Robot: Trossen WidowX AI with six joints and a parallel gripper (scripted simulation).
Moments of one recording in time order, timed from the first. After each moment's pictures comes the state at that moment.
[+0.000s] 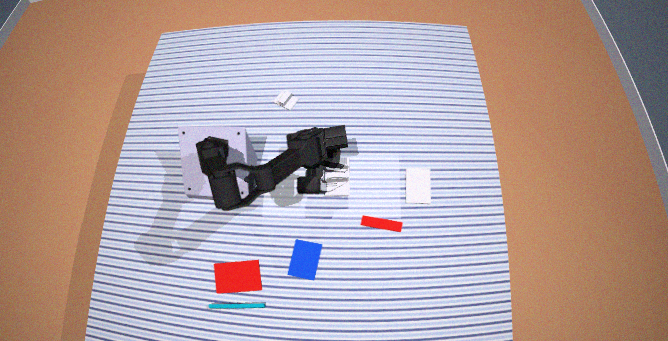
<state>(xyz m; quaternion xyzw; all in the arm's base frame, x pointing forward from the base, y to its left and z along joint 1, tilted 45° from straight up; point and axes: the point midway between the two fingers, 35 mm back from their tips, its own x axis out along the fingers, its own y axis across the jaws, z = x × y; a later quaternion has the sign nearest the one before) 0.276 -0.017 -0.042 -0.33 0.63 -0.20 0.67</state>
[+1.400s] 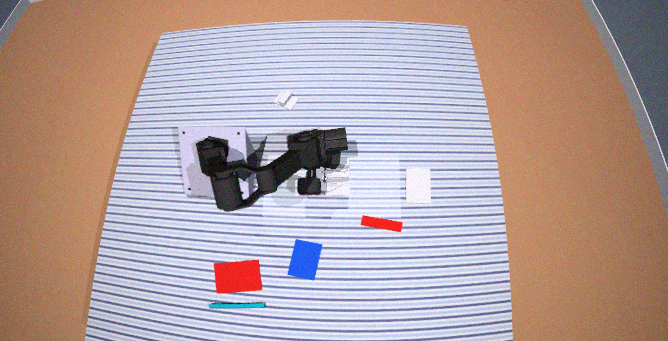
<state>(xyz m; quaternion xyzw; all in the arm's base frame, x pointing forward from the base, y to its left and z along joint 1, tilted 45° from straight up) 0.277 -0.022 -0.047 -0.33 0.63 -0.20 0.67</state>
